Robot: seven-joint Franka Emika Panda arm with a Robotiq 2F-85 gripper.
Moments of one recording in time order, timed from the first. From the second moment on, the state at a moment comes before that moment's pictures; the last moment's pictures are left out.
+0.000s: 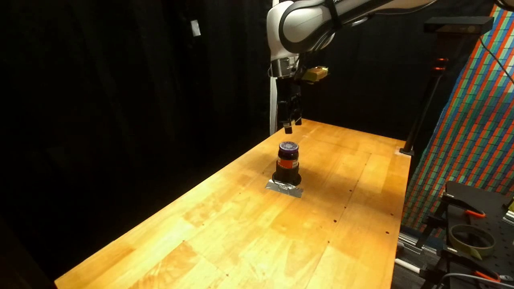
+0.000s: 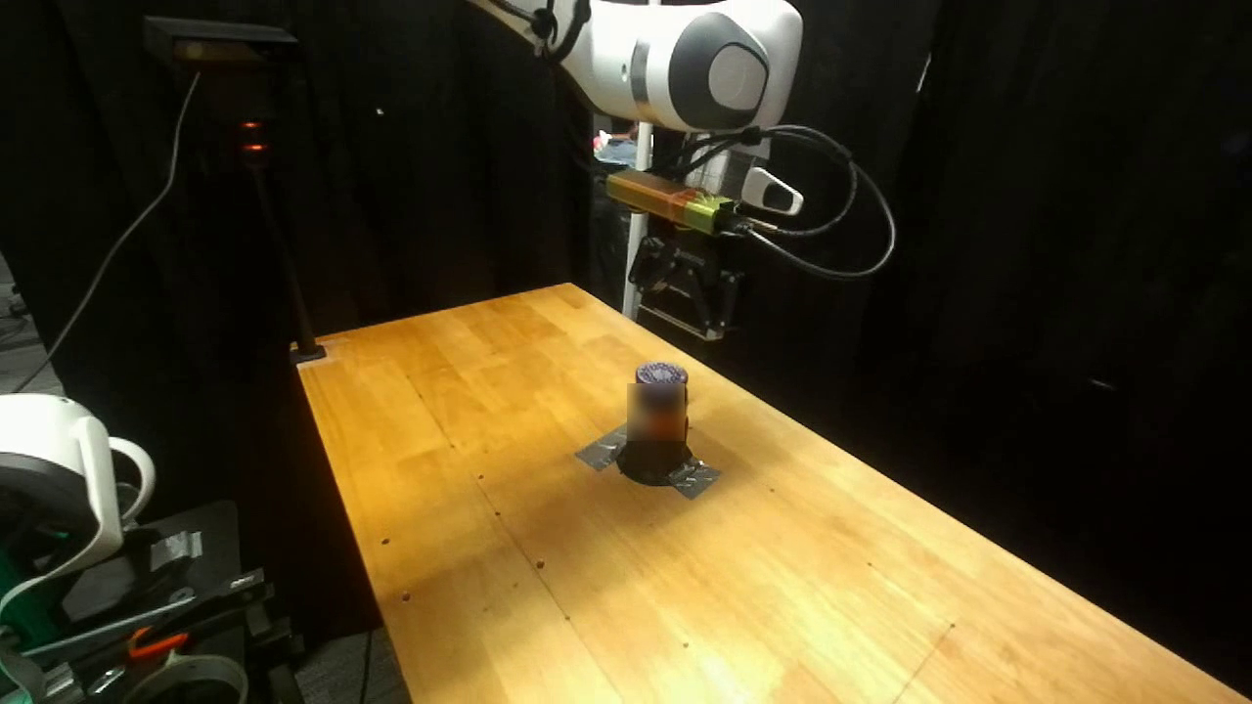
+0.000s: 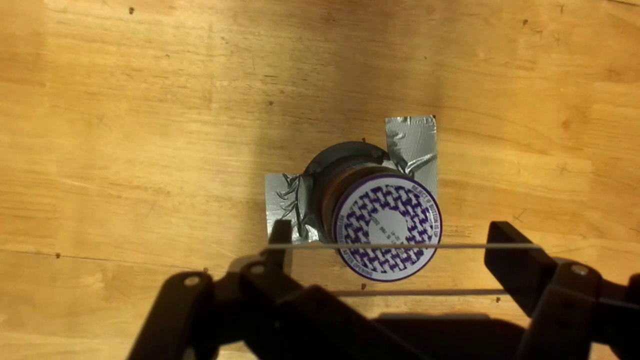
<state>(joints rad) 0.10 0.65 0.04 -1.33 0.00 1.78 -0.07</state>
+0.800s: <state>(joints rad) 0.11 0.87 0.04 -1.09 -0.03 1.77 -0.12</state>
